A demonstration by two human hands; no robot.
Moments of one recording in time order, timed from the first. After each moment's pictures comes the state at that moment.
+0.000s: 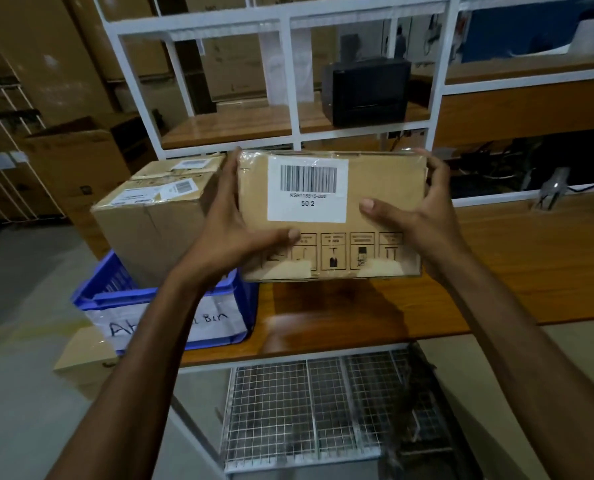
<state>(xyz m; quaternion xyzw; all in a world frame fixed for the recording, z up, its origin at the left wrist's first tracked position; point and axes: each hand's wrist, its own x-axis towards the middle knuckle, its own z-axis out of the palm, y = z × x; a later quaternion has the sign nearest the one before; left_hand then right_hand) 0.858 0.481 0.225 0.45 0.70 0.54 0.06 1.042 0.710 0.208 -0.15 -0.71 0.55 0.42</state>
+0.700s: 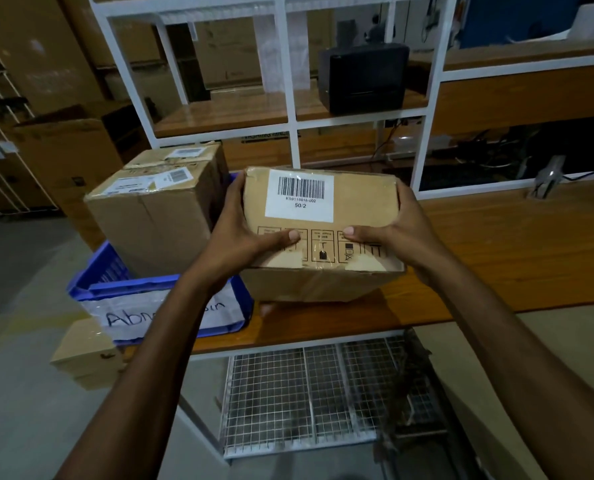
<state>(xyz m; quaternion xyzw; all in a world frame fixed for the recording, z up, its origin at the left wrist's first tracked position) 0.852 0.491 0.190 0.45 0.72 0.53 0.08 1.029 0.713 0.172 -0.23 -0.77 0.51 0.31</state>
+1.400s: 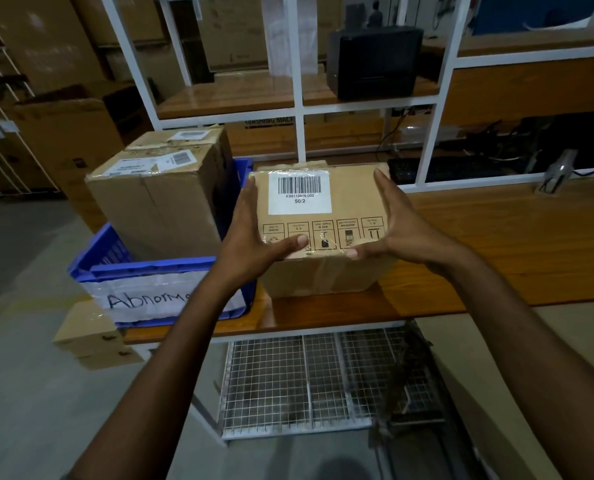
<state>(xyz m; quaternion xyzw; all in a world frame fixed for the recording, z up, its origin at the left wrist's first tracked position) 0.854 0.495 0.150 0.46 0.75 0.48 0.01 1.023 0.724 0.161 -0.18 -0.87 0.43 0.17</state>
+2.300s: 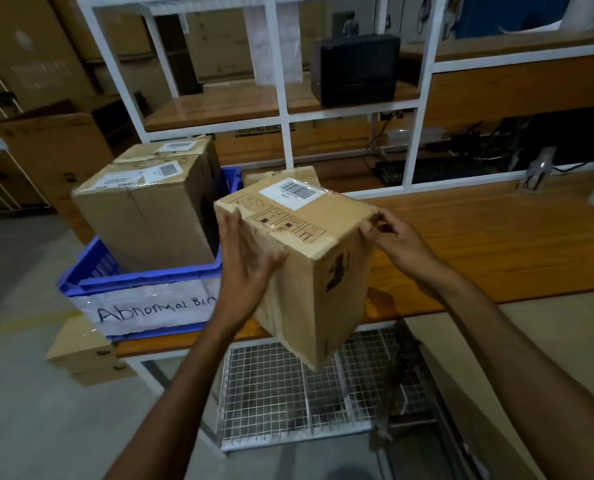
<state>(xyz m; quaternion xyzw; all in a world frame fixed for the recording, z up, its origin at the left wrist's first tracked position) 0.876 0.493 0.100 0.38 0.73 0.57 0.00 1.054 0.730 0.129 -0.19 -0.79 0.54 0.21</state>
